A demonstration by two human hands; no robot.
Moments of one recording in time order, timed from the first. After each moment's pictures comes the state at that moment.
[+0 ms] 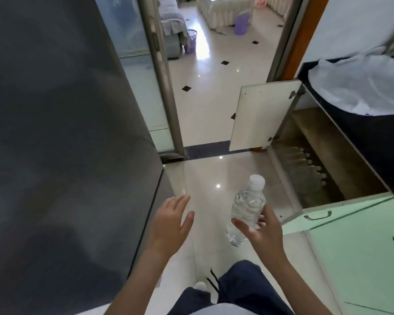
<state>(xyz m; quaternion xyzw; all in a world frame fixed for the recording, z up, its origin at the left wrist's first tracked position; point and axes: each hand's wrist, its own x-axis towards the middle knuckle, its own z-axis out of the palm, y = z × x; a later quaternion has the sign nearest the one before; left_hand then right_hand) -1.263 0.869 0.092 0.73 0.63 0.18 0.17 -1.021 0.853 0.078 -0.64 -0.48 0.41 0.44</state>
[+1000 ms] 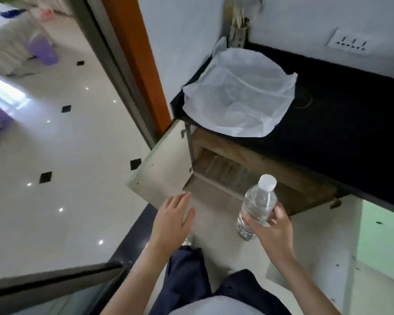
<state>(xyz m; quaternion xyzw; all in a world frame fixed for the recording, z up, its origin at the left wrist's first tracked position) -0.984 1.476 0.052 0.93 0.26 0.01 0.24 -0.840 1.263 0.050 -0.81 -0.06 0.20 0.55</state>
